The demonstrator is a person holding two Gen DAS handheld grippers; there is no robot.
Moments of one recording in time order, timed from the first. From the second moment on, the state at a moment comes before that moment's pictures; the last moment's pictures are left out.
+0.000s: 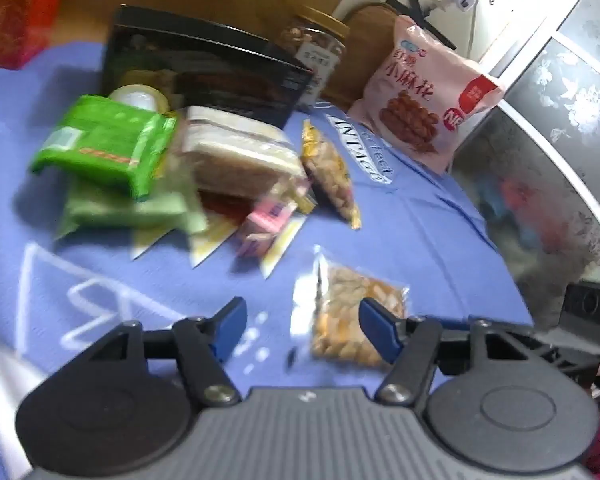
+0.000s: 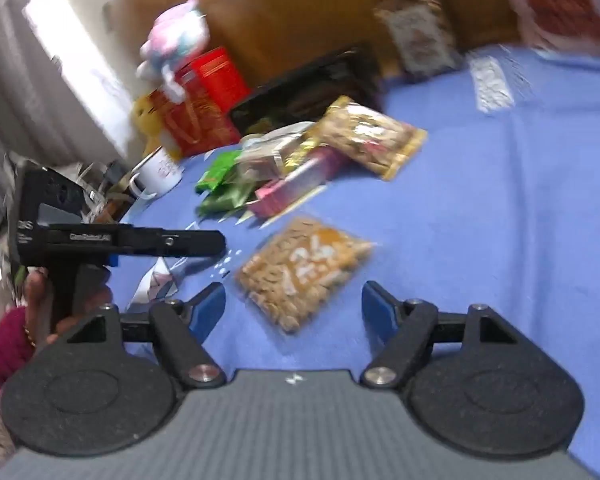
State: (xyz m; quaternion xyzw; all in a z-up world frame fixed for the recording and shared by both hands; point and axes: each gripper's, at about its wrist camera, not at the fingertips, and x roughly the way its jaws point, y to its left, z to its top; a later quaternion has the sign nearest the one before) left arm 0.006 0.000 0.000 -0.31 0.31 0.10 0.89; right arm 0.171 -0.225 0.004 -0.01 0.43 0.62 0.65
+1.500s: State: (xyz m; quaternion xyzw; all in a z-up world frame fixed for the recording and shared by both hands) left arm -0.053 -0.003 0.021 -0.26 0.24 0.12 0.93; right arm 0.155 -0.157 -0.009 0.01 0.43 0.69 0.59
